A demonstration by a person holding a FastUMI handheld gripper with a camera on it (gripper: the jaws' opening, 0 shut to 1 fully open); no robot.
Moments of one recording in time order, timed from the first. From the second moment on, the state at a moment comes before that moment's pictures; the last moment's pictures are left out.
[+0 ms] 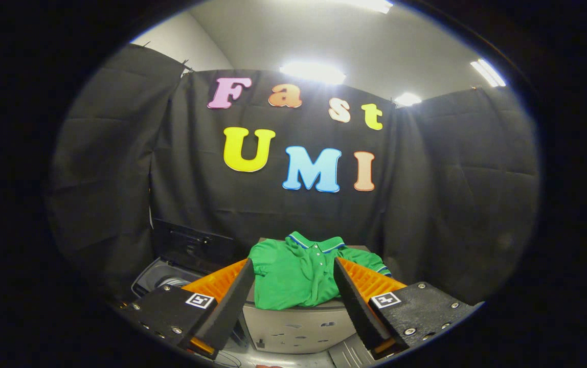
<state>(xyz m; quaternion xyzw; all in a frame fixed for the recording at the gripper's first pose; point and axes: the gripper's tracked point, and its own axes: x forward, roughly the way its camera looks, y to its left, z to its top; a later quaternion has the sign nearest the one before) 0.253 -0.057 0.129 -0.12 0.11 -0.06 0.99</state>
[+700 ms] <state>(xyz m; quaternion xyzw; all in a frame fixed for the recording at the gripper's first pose) 0.400 -0.144 0.054 -0.07 0.24 -0.08 0.96</state>
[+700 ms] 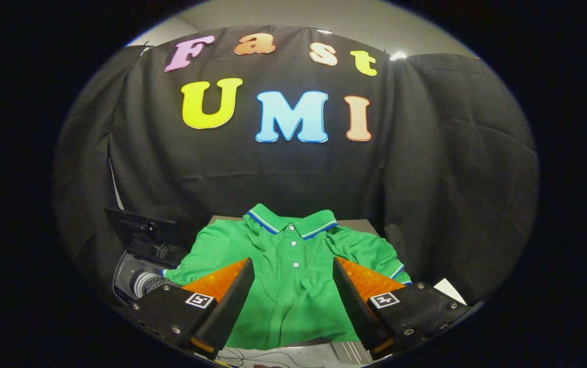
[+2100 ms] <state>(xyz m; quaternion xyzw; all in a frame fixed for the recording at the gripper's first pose) 0.424 -0.165 -0.020 -0.02 0.38 -0.10 0.92</state>
